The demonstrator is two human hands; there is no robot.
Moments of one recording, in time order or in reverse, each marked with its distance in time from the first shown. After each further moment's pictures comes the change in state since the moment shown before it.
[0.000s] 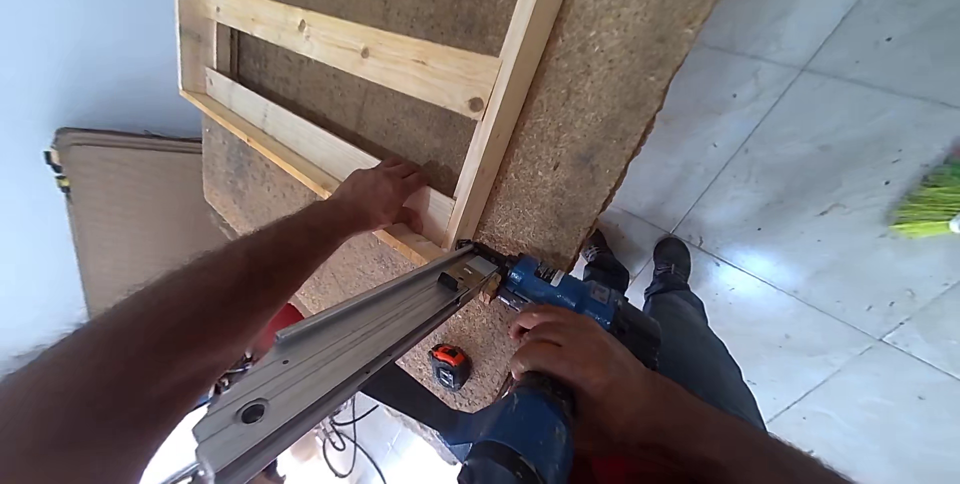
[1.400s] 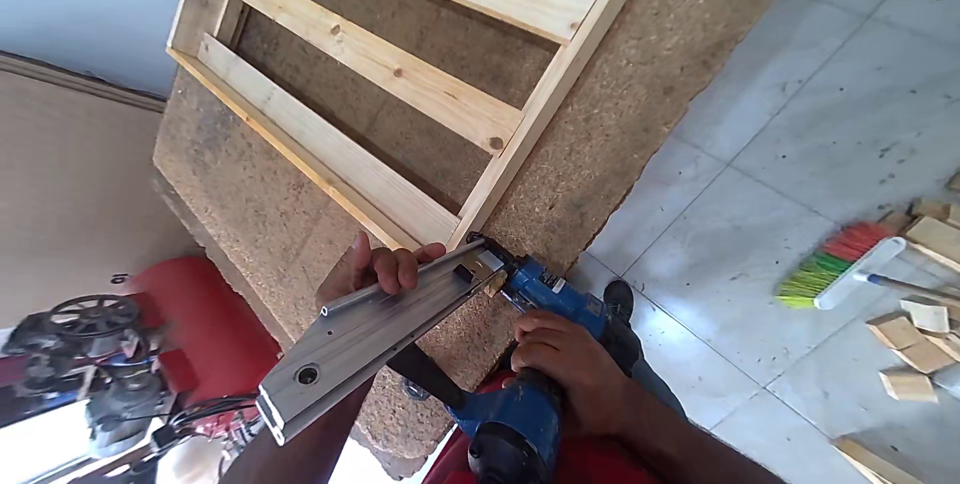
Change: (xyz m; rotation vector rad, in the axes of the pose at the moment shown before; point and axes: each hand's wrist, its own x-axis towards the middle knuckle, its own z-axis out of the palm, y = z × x) left_hand -0.108 0.121 0.006 -2.303 0.782 0.491; right_hand 0.017 0.002 -0.018 -0.137 -0.057 -0.050
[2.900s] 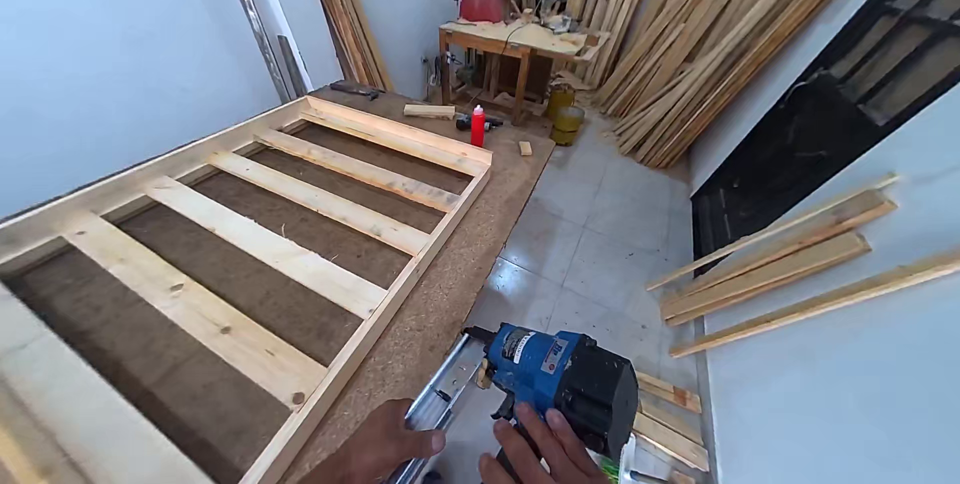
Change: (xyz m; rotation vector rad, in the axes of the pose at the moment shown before) left_hand 0.194 -0.086 0.199 0.869 -0.214 -0.533; right_hand -0.008 -0.135 -0.300 -1.303 -0.171 0.117
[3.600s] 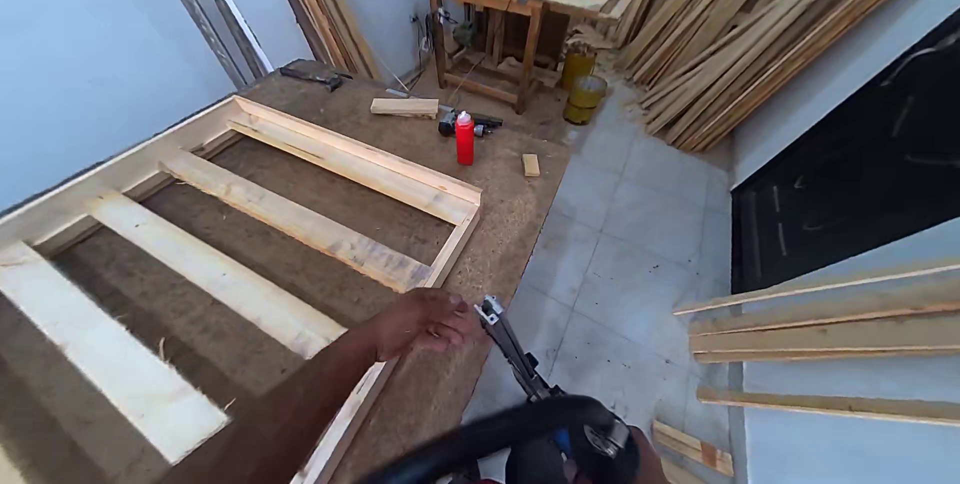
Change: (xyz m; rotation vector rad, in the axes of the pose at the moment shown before) left_hand 0.343 0.303 -0.183 -0.275 -0.139 0.098; right_hand 0.156 0.361 0.092 1.000 0.149 0.732
